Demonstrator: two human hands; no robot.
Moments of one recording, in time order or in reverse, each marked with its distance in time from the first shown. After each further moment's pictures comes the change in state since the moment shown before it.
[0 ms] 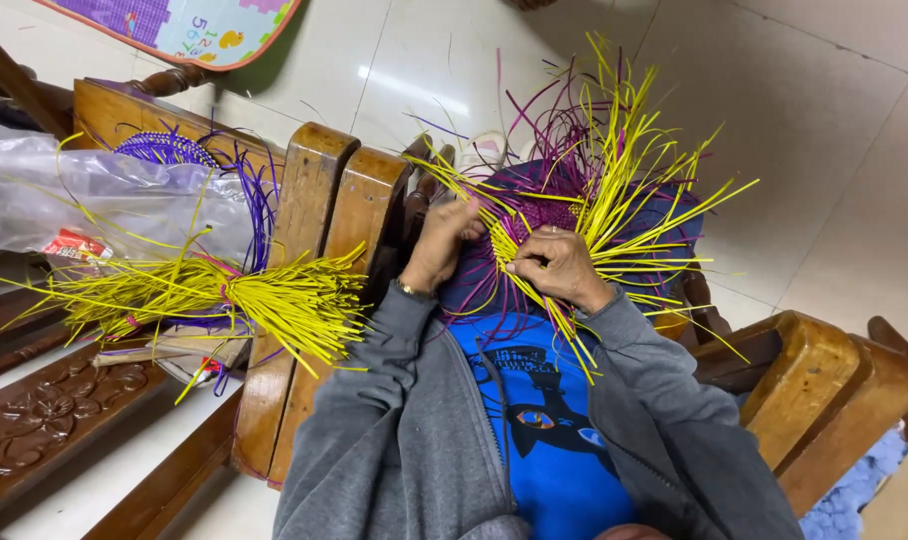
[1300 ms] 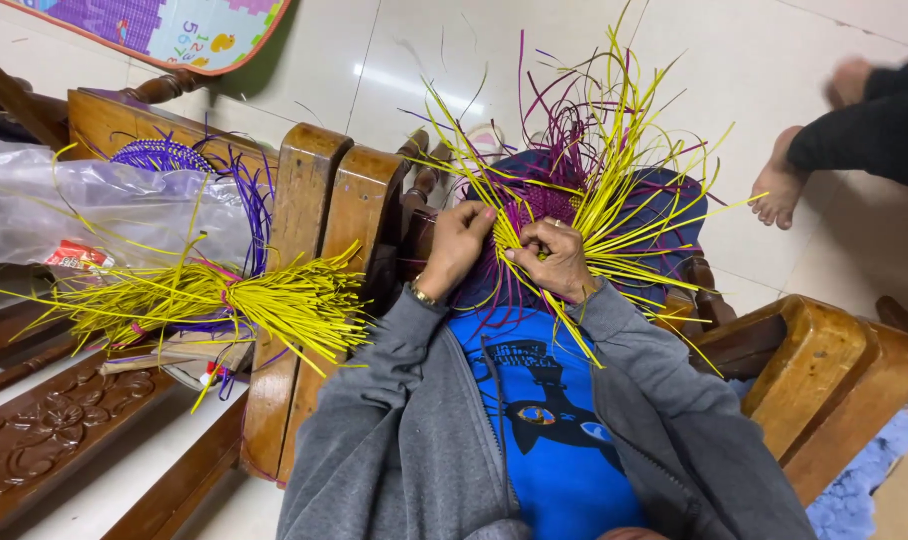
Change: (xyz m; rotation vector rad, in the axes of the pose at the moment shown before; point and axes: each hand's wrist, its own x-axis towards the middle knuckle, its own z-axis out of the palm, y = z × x) left_hand -0.002 -0.020 0.006 0.436 -0.009 0.193; right_hand -0.015 0.024 0.021 0.044 0.274 -0.020
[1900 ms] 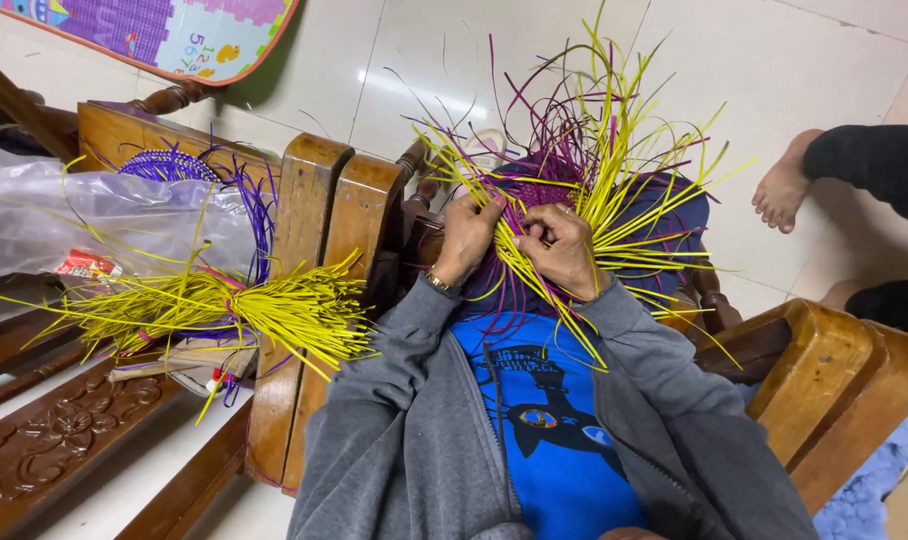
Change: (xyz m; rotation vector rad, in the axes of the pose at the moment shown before) left_hand 0.021 0.014 0.019 -0.103 0.050 -0.001; right_hand 0.018 0.001 -0.012 -0.105 0.012 0.082
